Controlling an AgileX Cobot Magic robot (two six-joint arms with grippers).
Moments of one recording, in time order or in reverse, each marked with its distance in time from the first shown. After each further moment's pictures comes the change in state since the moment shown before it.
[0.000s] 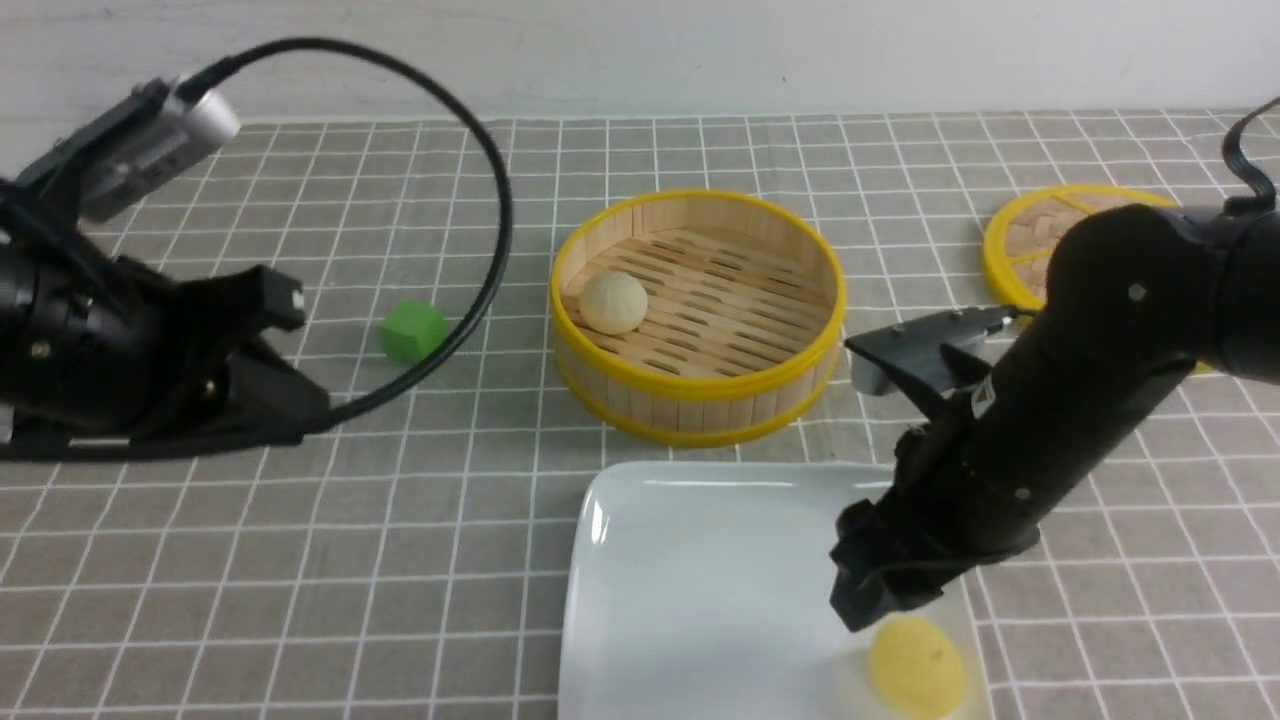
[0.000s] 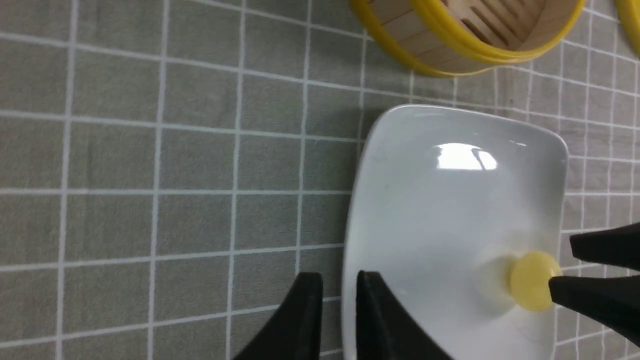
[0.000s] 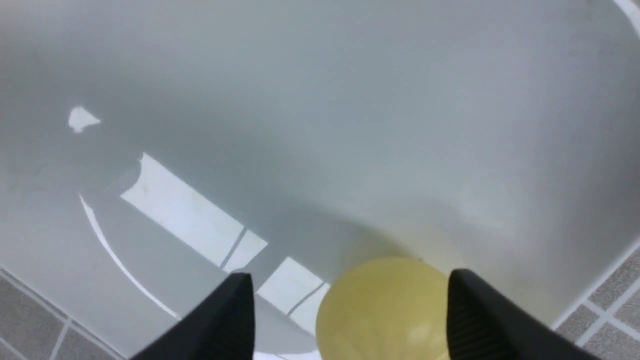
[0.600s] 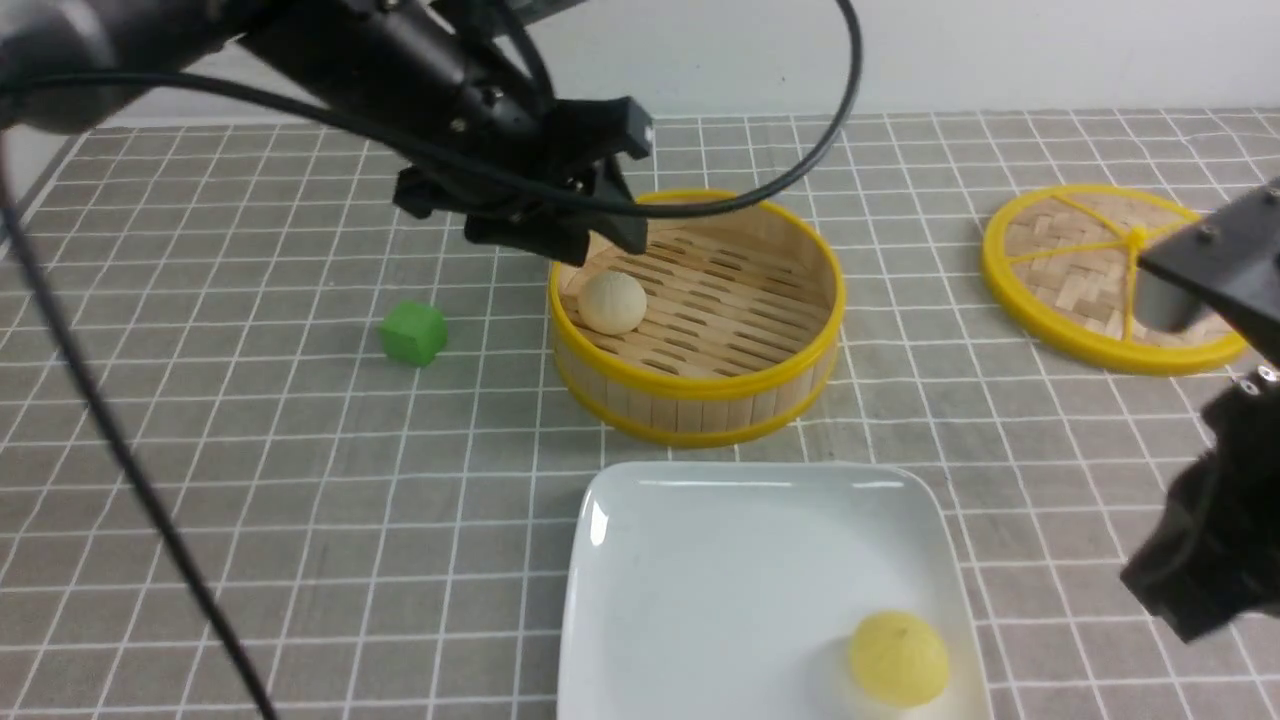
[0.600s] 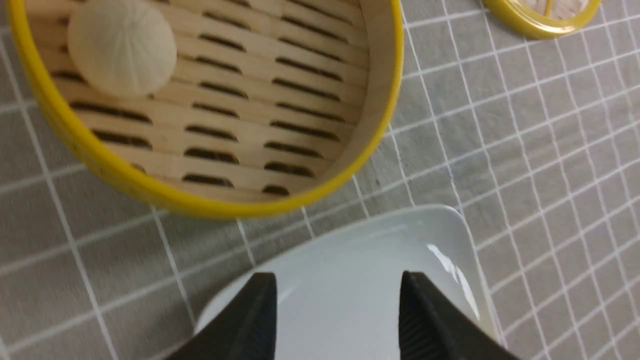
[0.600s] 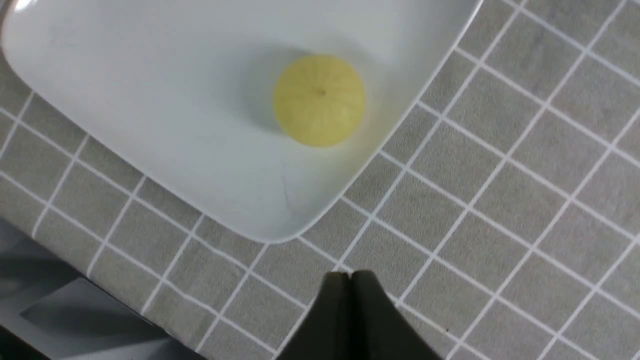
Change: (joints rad) right arm 0.000 -0.509 0.079 -0.198 0.294 0.109; left arm -0.357 0.572 -0.675 0.109 -0.012 -0.074
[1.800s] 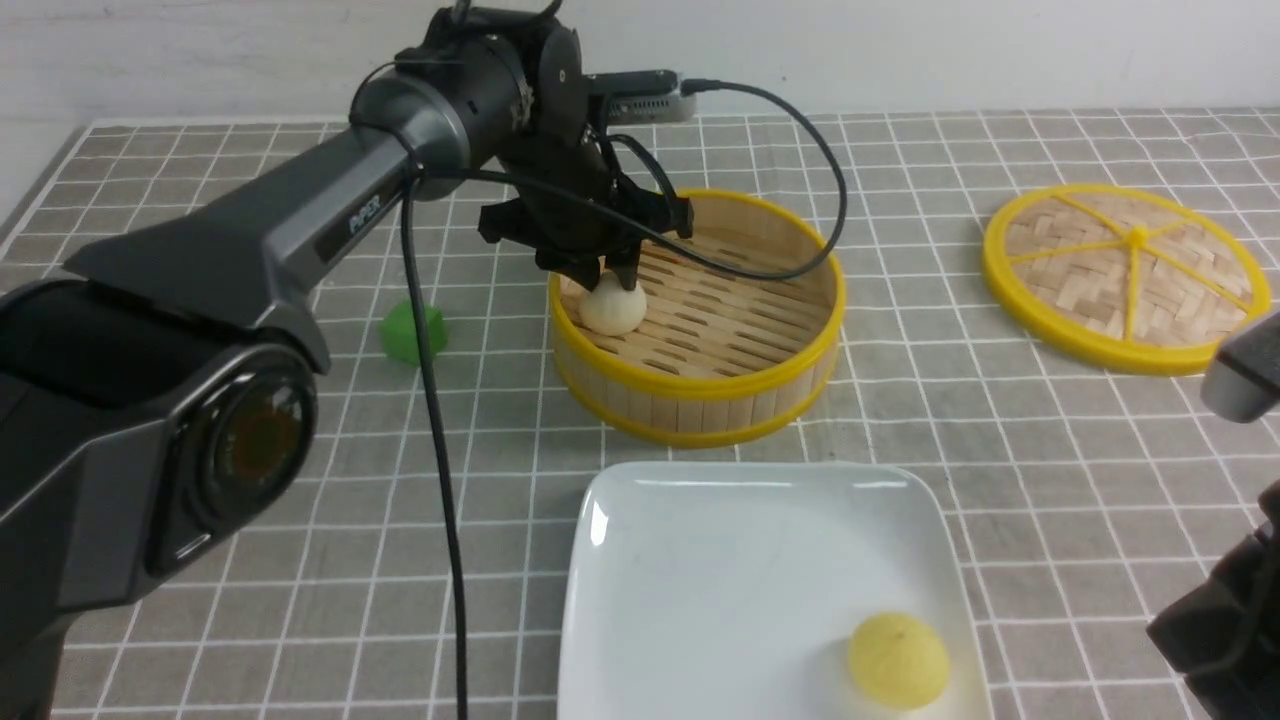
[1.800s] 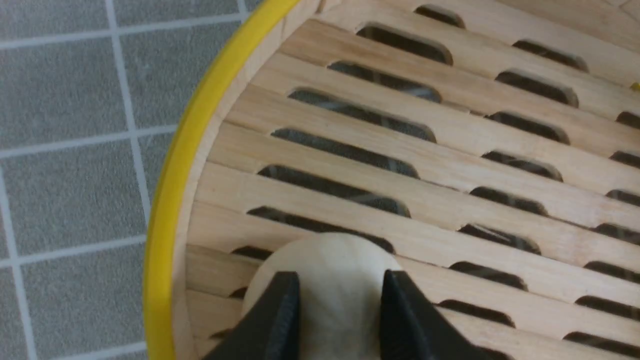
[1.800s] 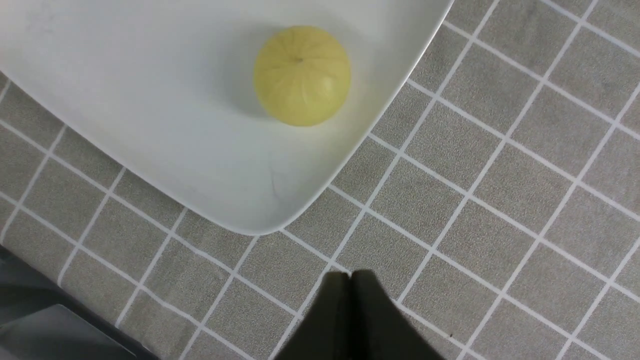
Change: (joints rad) right arm 0.000 -0.124 0.174 -0.007 -0.145 0.004; left arm -0.052 0.504 -0.445 0.402 -0.027 -0.279
